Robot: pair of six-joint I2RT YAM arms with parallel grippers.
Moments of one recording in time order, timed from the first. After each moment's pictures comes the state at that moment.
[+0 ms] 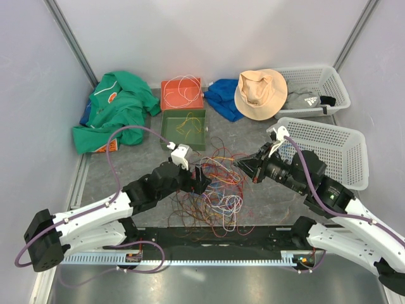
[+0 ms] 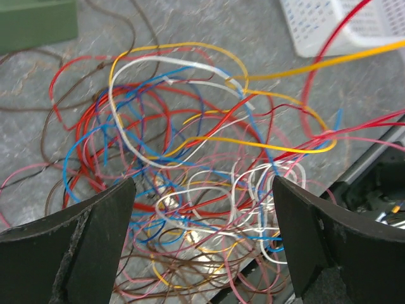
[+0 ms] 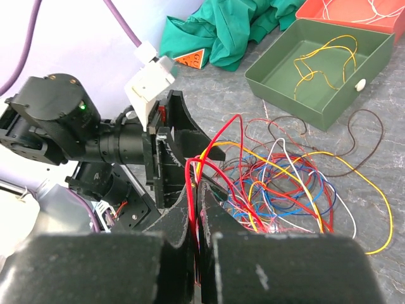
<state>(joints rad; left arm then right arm) -0.96 0.95 0.56 -0.06 -0.17 -0.54 0.86 0.70 0.87 -0.29 -0.06 0.46</state>
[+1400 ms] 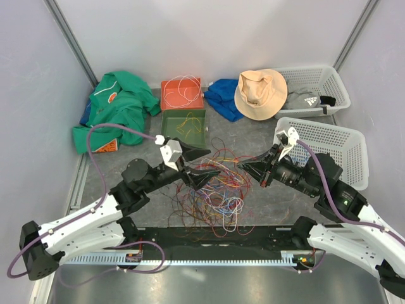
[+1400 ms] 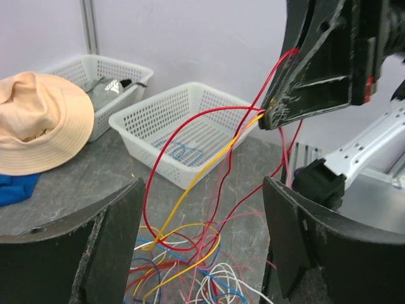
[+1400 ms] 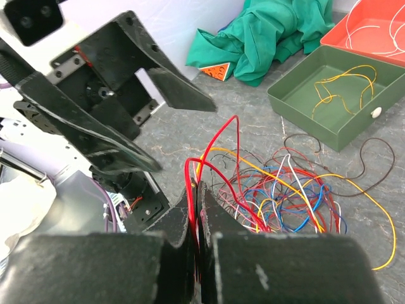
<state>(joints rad) -0.94 0.81 0.62 0.42 0.23 -0.18 0.86 0.64 0.93 -0.33 -0.14 0.41</state>
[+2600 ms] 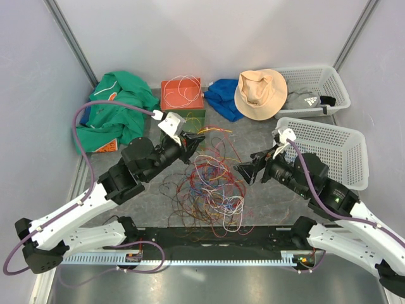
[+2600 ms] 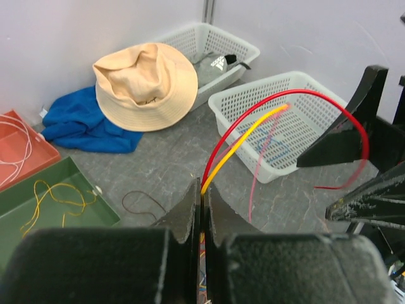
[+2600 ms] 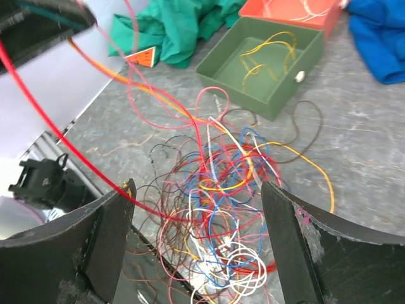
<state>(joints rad) -0.96 0.92 1.00 -0.06 -0.16 -0.11 0.86 0.66 0.87 -0.39 0.07 0.40</state>
